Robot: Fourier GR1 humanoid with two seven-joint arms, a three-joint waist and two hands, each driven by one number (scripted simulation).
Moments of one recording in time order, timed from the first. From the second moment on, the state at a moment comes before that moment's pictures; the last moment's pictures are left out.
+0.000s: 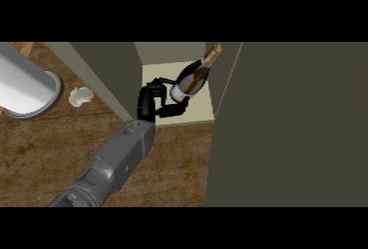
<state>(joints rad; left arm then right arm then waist) -0.93 0.00 -0.47 -0.20 0.76 0.49 -0.68 0.01 -0.12 -0.18 -2.31 -0.46 0.35 0.34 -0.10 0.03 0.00</state>
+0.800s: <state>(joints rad) -1.05 0.00 -0.43 -0.13 0.78 0.48 -0.70 0.01 -0.13 -0.19 -2.30 -0.48 0.36 0.34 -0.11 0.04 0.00</state>
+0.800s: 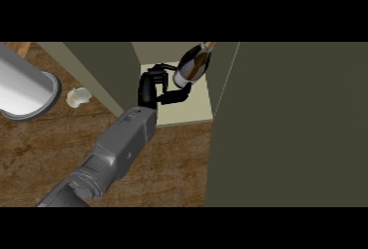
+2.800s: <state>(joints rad) -1.18 0.06 -0.45 -0.01 0.71 0.62 -0.59 0.02 -0.12 -0.17 -2.31 -0.46 0.39 0.31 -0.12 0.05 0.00</state>
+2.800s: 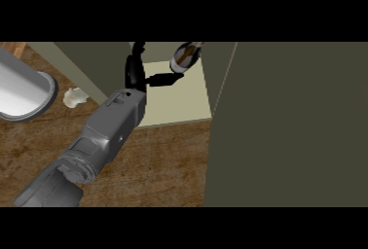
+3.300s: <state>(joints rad) -1.18 0.06 -0.42 -0.02 0.71 0.56 -0.65 0.03 -0.12 -0.17 -2.31 -0.45 0.39 0.31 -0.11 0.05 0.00</state>
